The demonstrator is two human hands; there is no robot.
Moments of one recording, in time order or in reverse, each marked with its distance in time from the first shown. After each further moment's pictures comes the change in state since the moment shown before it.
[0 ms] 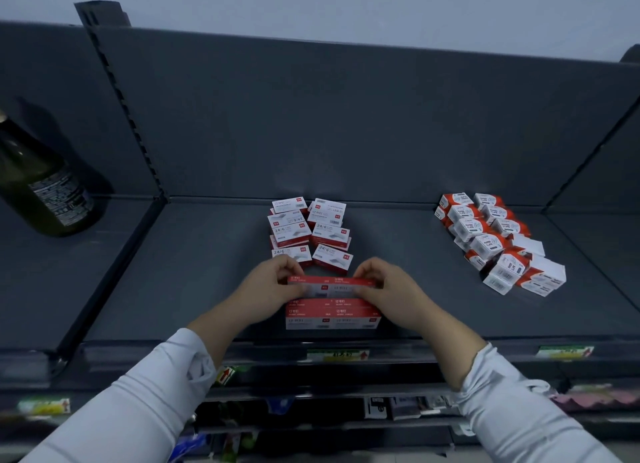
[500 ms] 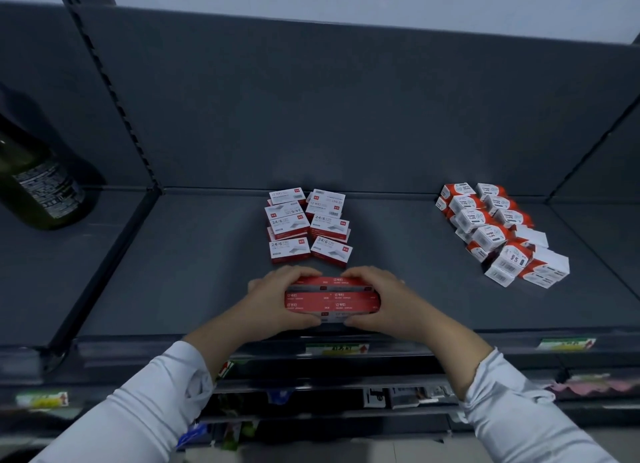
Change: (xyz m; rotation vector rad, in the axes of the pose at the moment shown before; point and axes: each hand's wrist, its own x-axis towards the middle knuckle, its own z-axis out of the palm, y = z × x) left_hand -0.010 -0.020 0.011 0.471 -0.077 0.159; right_hand -0.010 0.015 0.007 -0.257 -0.148 -0.157
